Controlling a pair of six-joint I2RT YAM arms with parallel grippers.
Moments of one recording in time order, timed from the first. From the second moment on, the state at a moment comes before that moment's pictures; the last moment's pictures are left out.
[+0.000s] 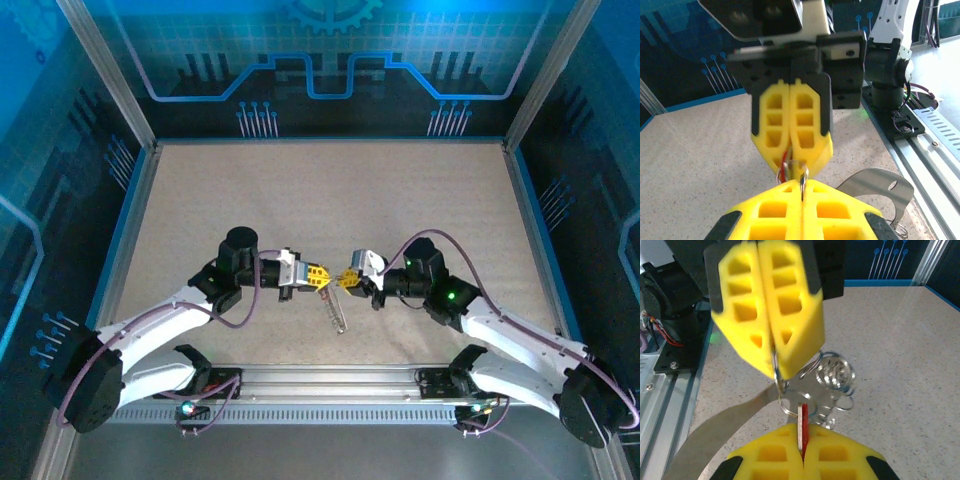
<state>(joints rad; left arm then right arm) -0.58 1.11 0.55 0.27 0.91 0.49 0.68 0.97 0.56 0.00 -0.57 -0.36</state>
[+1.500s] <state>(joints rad) -0.52 1.08 0.48 0.38 0.60 0.41 1.03 1.26 1.11 -0.62 0.46 -1.11</state>
